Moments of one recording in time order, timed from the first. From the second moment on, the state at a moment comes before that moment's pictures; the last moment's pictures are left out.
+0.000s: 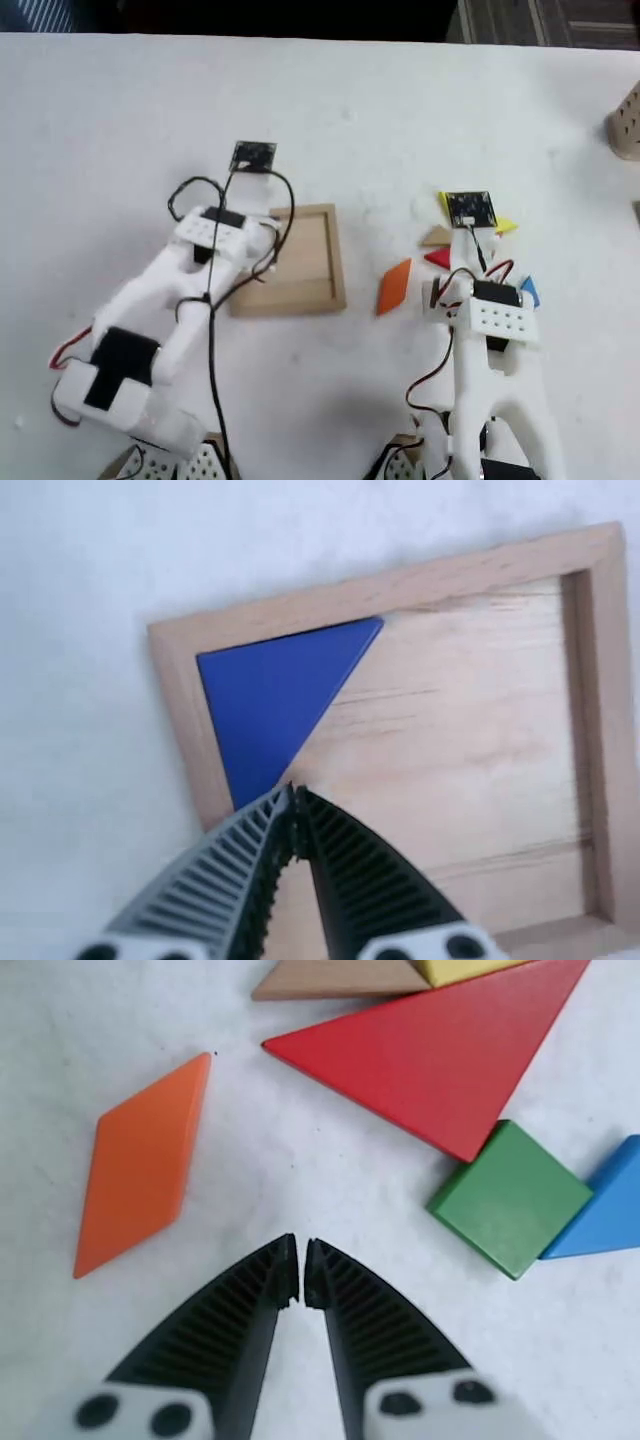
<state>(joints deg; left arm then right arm) 11.6 2.1 35.1 45.2 12.0 6.8 -32.4 63.1 46.8 14.2</state>
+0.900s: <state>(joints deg) 2.9 -32.0 59.5 31.2 11.9 0.9 -32.4 56.0 50.9 8.6</state>
